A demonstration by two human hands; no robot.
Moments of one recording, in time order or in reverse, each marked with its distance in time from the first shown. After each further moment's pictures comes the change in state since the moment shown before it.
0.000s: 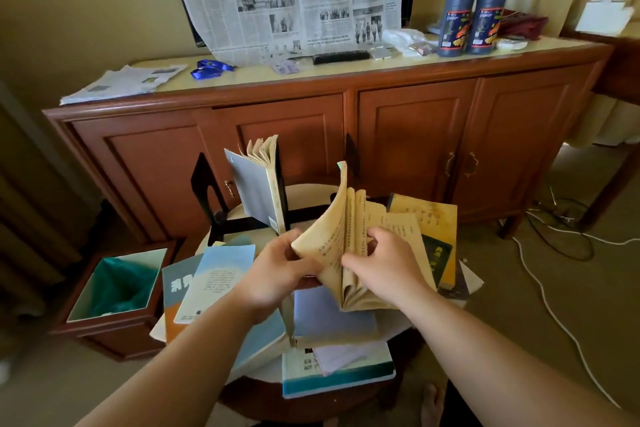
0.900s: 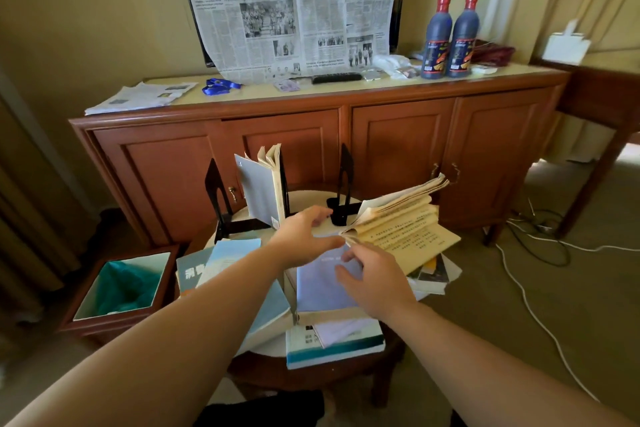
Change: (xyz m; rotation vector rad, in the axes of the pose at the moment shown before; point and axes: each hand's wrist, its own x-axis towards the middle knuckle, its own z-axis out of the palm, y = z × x) left_hand 0.033 0.014 0.007 0.879 0.066 0.179; right_hand -0.056 0.015 0.016 -0.206 0.085 -0.321
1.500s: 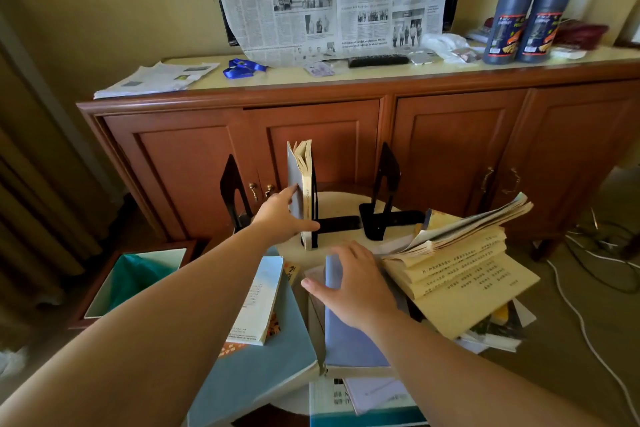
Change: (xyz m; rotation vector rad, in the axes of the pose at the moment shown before) left_hand 0.102 -0.113 -0.055 0.039 0.082 -0.276; right_hand 0.093 -0.010 0.089 -0.126 -0.178 -0.003
